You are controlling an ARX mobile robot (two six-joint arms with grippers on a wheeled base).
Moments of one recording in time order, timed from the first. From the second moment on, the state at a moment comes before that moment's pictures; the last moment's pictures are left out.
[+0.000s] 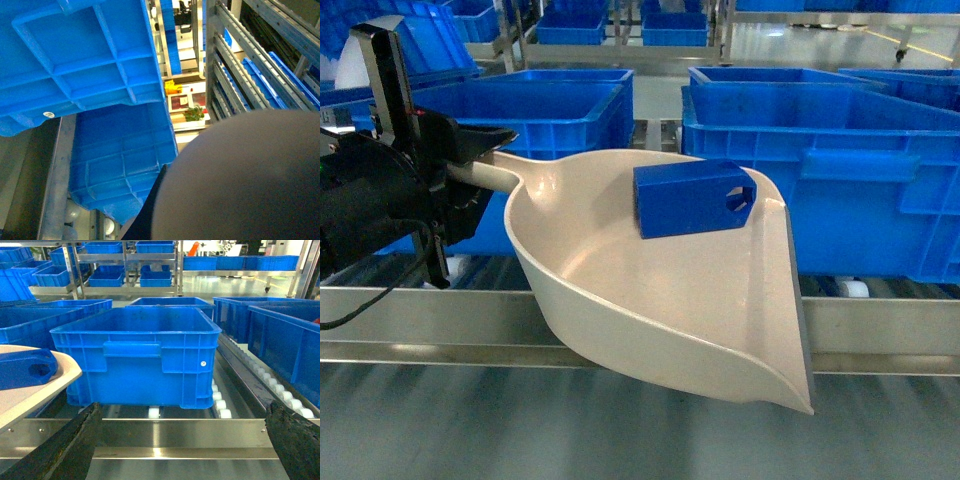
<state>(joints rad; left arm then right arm) -0.17 1.91 0.66 1.28 0.25 -1.43 0.00 0.39 0.01 0.40 0.00 0.00</state>
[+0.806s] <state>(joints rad) -0.17 1.91 0.66 1.28 0.25 -1.43 0.00 0.39 0.01 0.40 0.00 0.00</state>
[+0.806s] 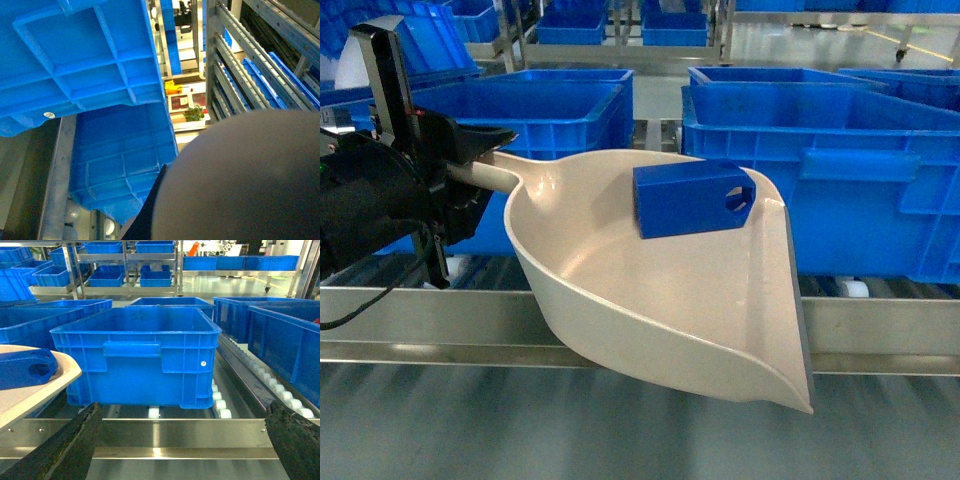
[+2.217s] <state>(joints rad) -0.05 1.66 0.74 1.00 -0.06 -1.52 0.00 0.39 0.01 0.40 0.00 0.00</state>
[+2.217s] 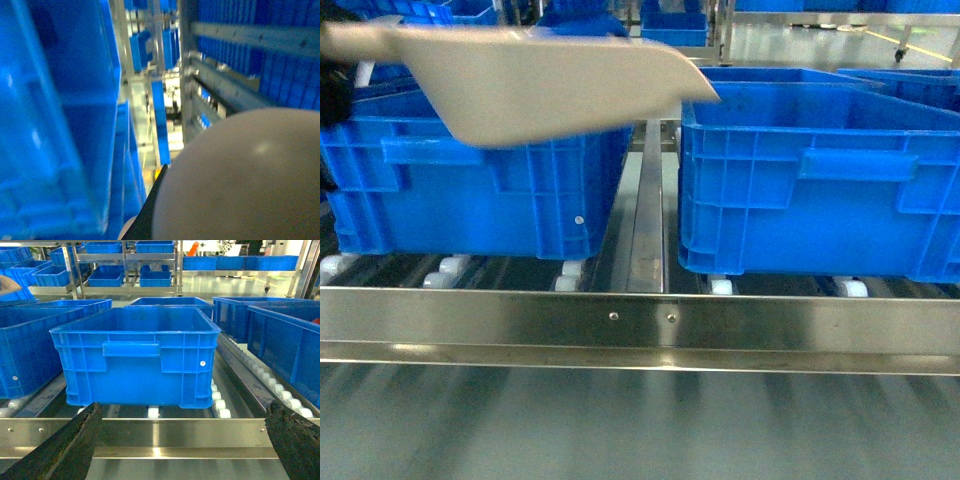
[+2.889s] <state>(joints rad) -0.03 1.78 1.35 0.53 -0.62 -0.79 0.00 0.39 0.01 0.40 0.00 0.00</state>
